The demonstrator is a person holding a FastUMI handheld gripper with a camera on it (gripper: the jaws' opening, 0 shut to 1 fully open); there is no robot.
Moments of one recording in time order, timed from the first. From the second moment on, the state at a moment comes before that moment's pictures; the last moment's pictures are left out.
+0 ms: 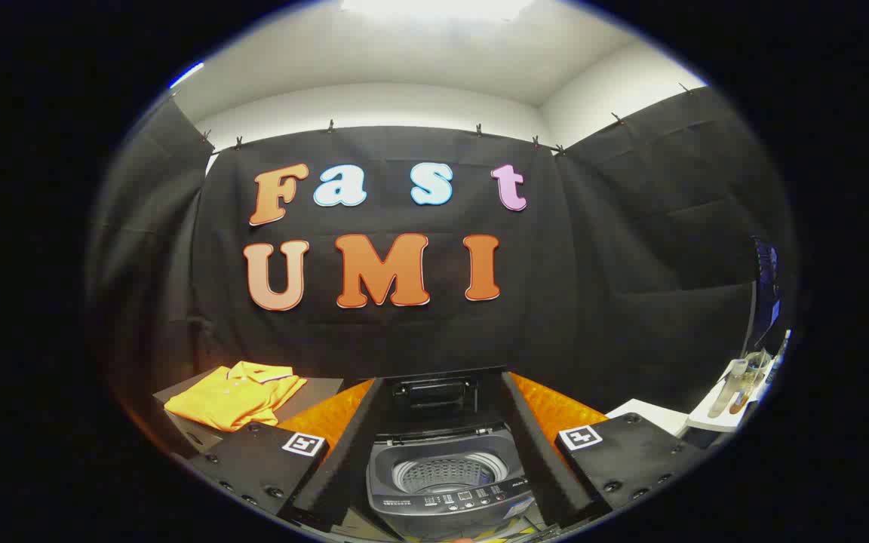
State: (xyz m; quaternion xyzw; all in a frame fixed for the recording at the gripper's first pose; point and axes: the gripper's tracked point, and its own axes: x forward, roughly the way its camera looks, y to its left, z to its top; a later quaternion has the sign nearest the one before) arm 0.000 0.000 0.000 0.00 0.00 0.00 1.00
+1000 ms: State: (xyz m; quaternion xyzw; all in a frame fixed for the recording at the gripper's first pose) arm -0.010 0.008 0.003 0.01 0.00 -0.01 1.00
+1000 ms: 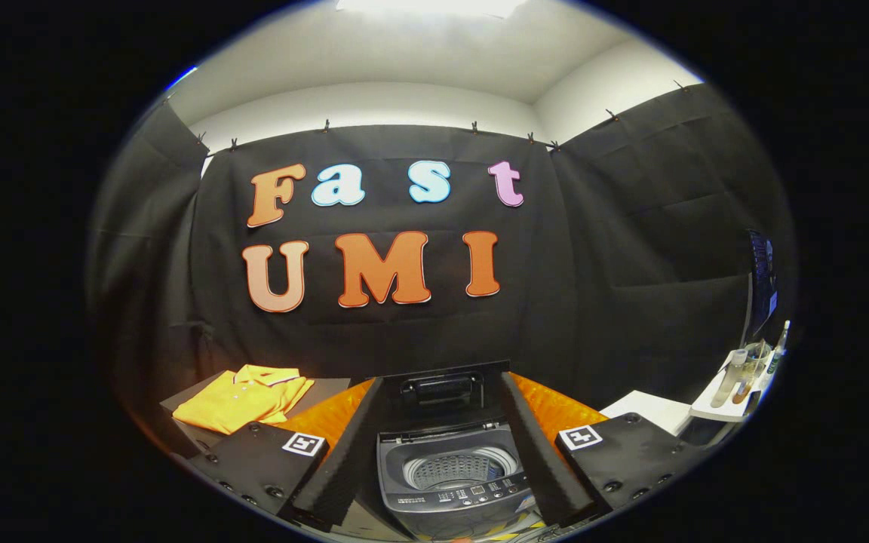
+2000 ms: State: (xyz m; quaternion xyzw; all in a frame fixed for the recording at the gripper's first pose) arm -0.008 0.119 0.030 0.07 0.02 0.13 0.99
